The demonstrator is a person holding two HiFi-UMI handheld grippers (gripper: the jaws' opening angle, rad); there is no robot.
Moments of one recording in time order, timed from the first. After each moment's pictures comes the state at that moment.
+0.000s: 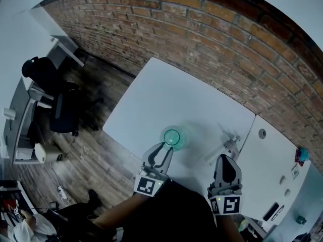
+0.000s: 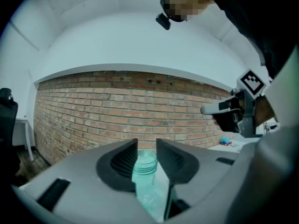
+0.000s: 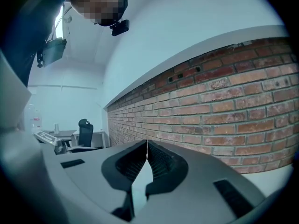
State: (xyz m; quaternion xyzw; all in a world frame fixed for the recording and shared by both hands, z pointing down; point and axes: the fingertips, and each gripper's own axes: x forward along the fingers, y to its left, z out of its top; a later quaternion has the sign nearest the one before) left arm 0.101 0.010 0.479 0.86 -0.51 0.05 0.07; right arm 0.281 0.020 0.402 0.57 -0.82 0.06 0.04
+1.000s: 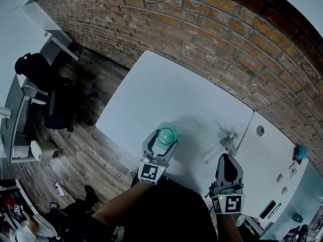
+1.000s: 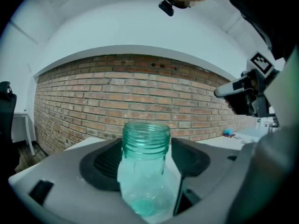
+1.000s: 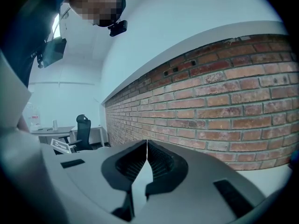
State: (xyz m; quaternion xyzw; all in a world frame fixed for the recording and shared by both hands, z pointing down) left arm 0.115 -0.031 0.545 0.86 -0.51 0.08 0.08; right arm 0.305 0.014 0.425 0.58 -0.81 0.08 0.07
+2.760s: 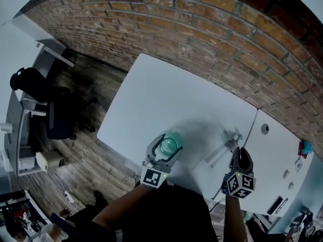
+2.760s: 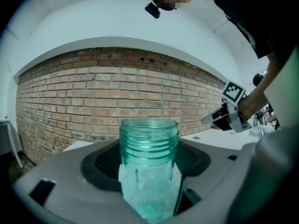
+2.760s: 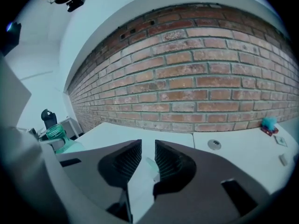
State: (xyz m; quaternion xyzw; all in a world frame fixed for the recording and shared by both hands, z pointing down) left arm 0.127 -0.055 0.552 0.89 -0.43 0.10 0.07; right arm 0.403 -0.023 0.553 0.69 -0.67 0.24 0.14
